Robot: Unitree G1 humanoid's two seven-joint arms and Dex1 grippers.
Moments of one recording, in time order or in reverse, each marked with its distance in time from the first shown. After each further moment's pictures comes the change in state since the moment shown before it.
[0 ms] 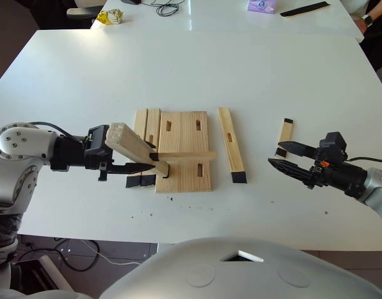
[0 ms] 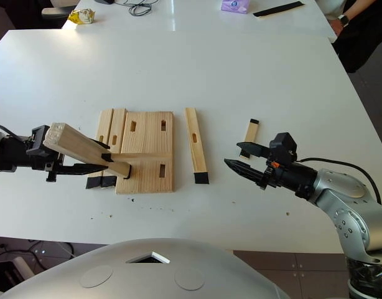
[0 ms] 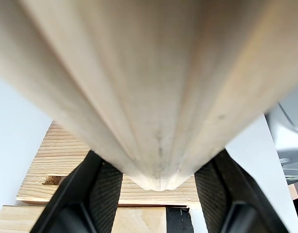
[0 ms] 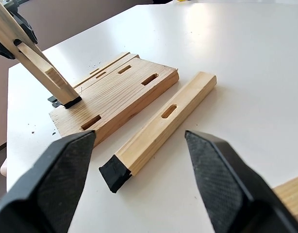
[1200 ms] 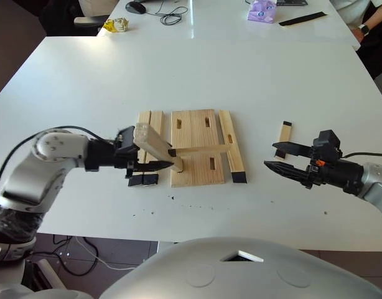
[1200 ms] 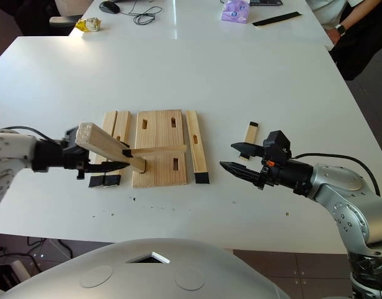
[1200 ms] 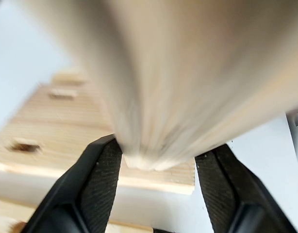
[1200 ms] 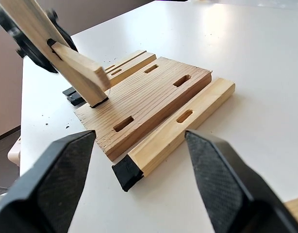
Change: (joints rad) left arm -0.032 -0.077 -0.240 0.043 0.052 0.166 0.241; right arm -0.054 -0.050 0.041 -0.001 0.004 0.032 0.030
